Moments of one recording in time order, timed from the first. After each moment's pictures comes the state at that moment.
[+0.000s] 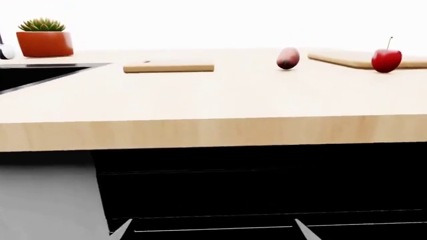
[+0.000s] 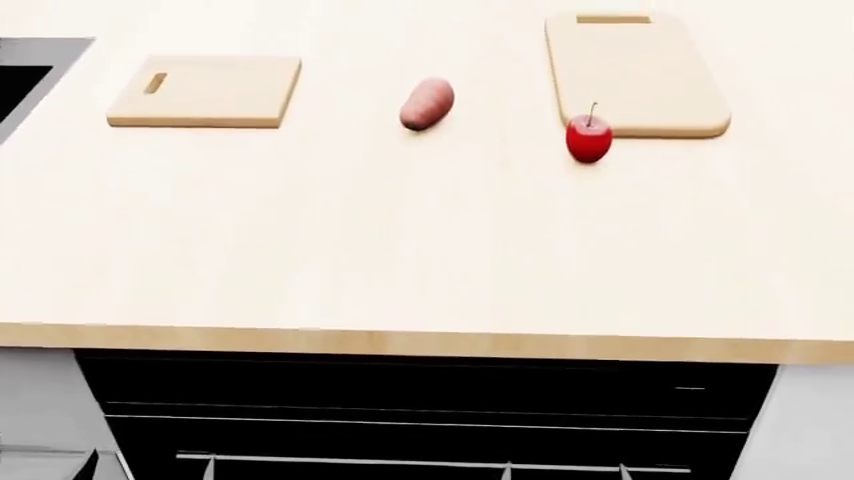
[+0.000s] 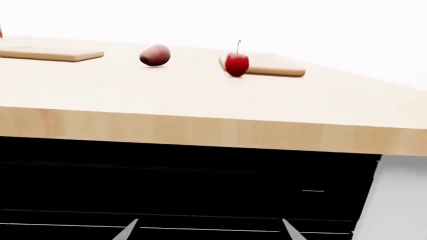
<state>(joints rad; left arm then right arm) -0.01 -0.17 0.19 -0.01 -0.16 0.03 -0.16 0.03 0.16 -0.20 0.03 0.10 -0.02 0.23</state>
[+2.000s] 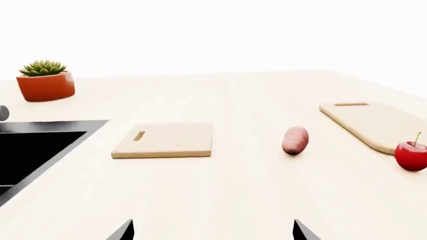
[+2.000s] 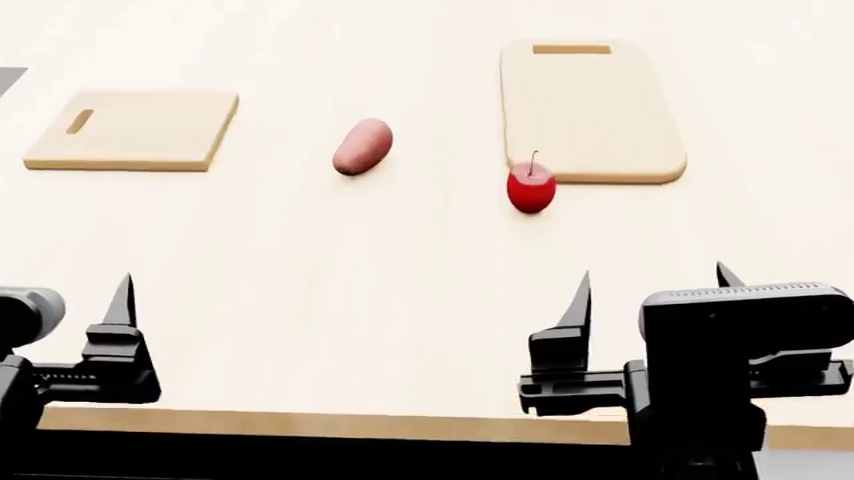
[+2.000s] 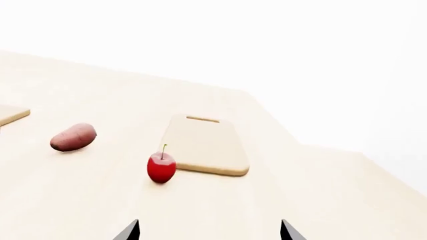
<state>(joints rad) -0.39 -0.18 -0.04 0.58 -0.21 -0.98 -0.09 0.40 0.24 -0.02 -0.50 0.08 0.85 0.04</state>
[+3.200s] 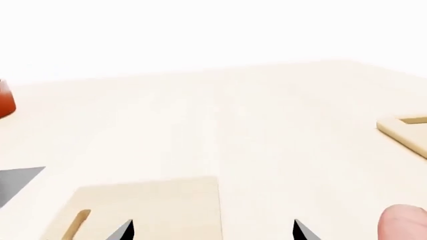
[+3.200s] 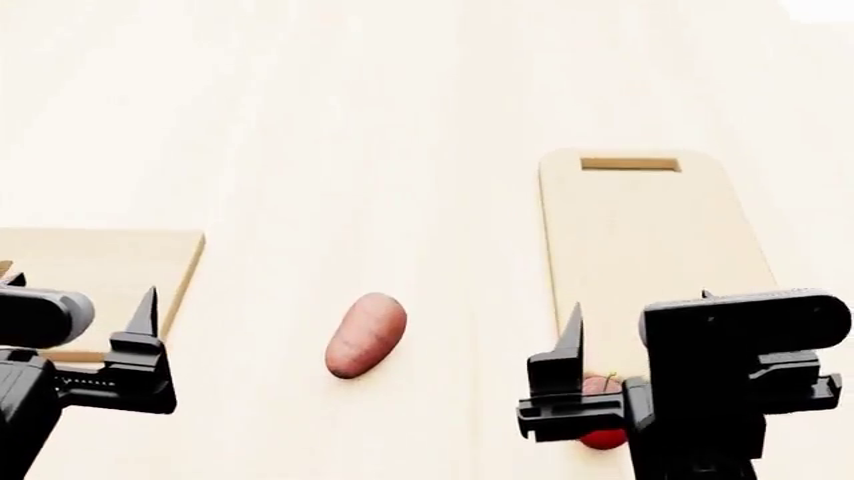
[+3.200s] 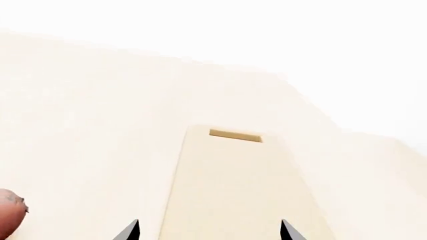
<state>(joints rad) -0.42 -0.22 0.01 0.55 -0.25 -1.01 -0.08 0.41 0.27 -0.01 -0.52 0.16 0.98 0.02</state>
